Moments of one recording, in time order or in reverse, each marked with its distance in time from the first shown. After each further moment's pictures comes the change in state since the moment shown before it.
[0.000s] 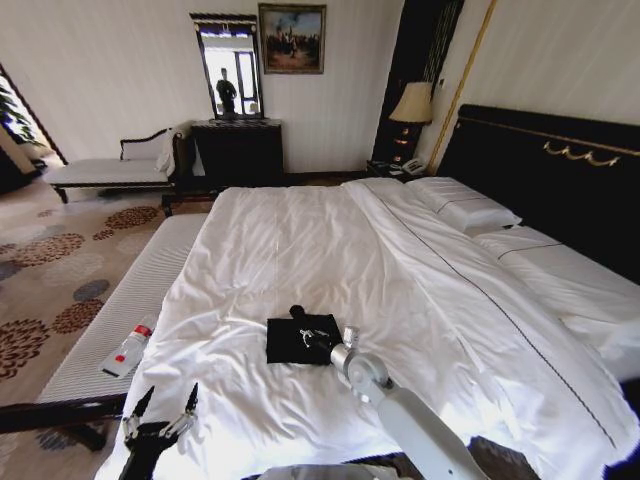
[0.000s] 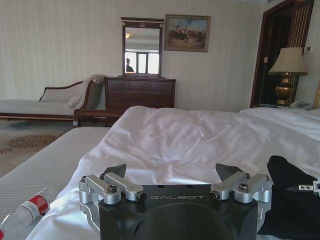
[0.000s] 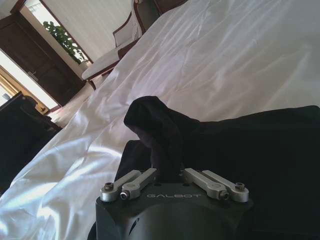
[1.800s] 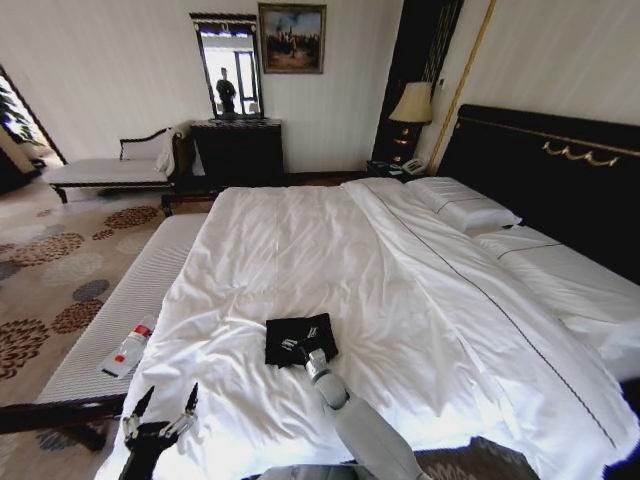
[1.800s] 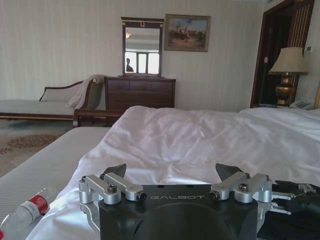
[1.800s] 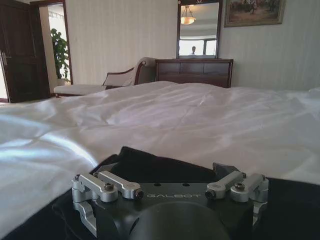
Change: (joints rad) left arm 0.000 0.000 0.000 0.000 0.000 0.000 0.000; right arm 0.022 0.258 -0.087 -0.342 -0.782 0.474 0.124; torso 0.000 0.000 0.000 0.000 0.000
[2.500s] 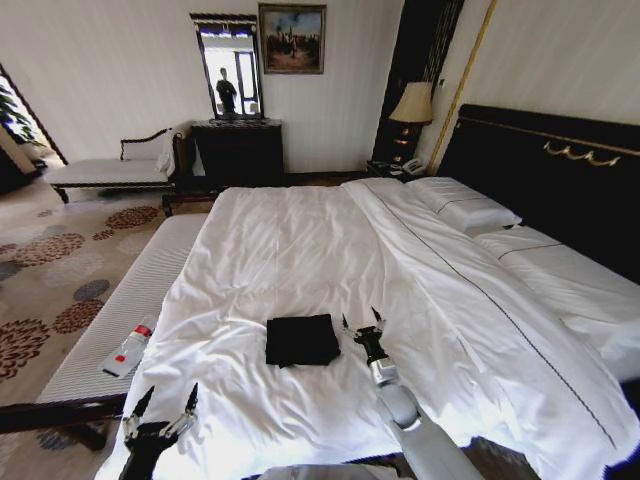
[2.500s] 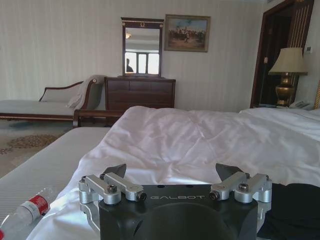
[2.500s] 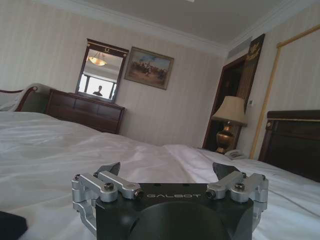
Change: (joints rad) left arm 0.000 0.000 0.000 0.000 0.000 0.000 0.000; right arm -0.454 -0.274 0.613 0.442 -0.108 0.149 0.029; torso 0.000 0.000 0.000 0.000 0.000
